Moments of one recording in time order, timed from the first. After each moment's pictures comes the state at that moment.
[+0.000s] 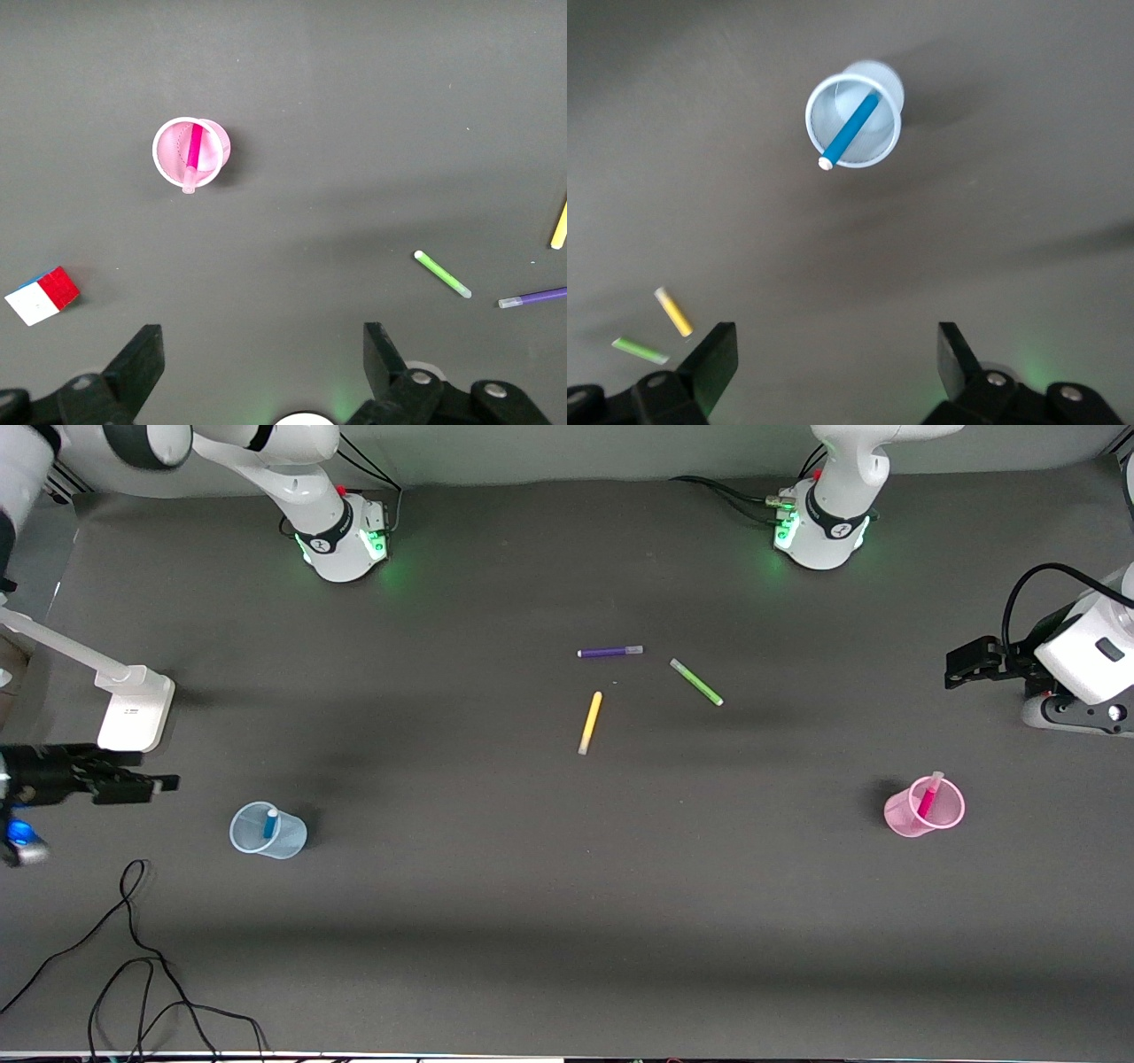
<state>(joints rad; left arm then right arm) 0.02 0.06 -0.07 -1.58 -0.01 1.51 0.08 -0.02 0.45 -0.28 -1.27 0.34 1.37 0.15</state>
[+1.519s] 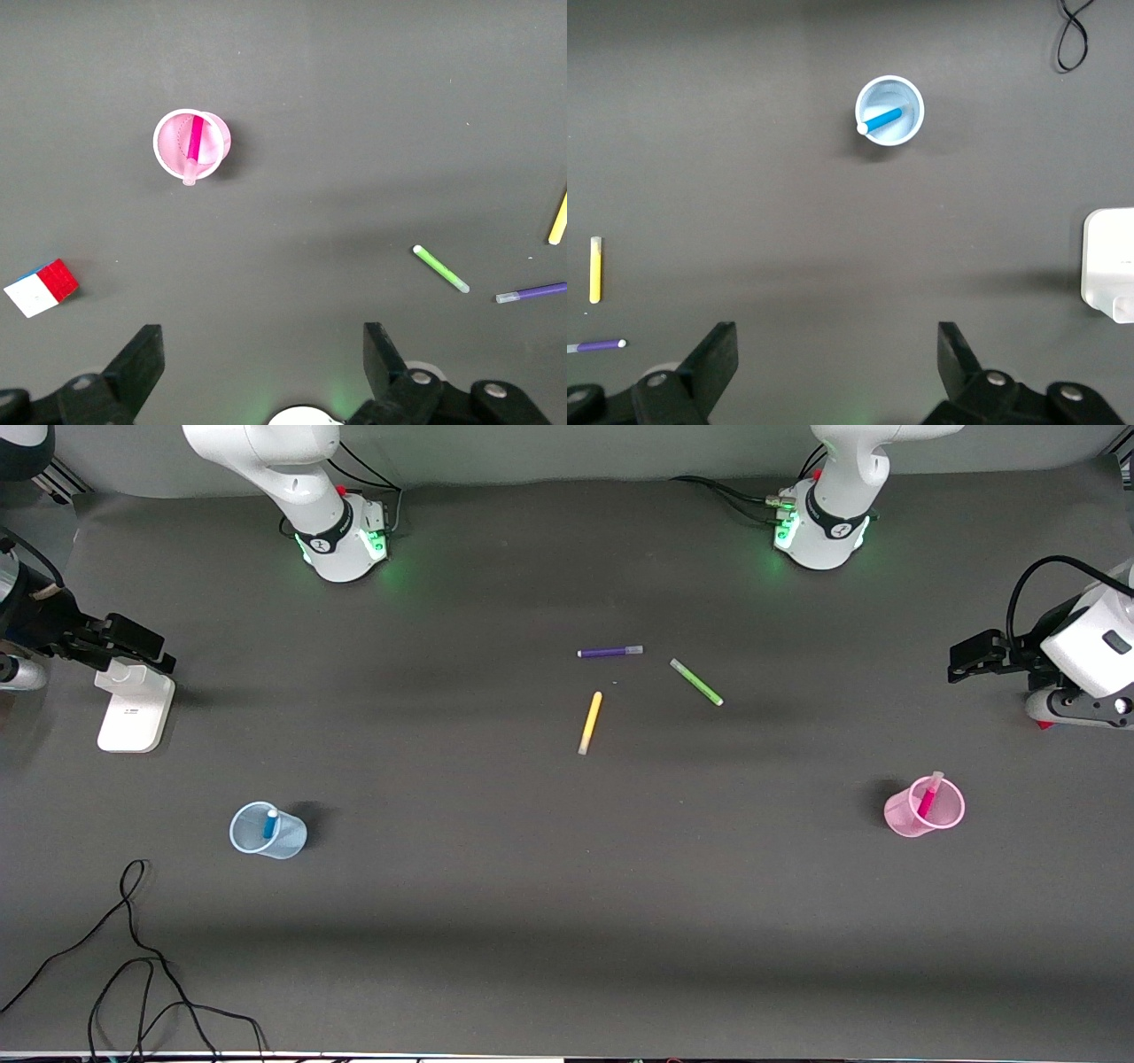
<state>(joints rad) 0.02 0.05 -0.06 -1.58 -0.01 1.50 0.08 -0.04 -0.12 -0.01 -1.77 0.08 1.61 0.05</state>
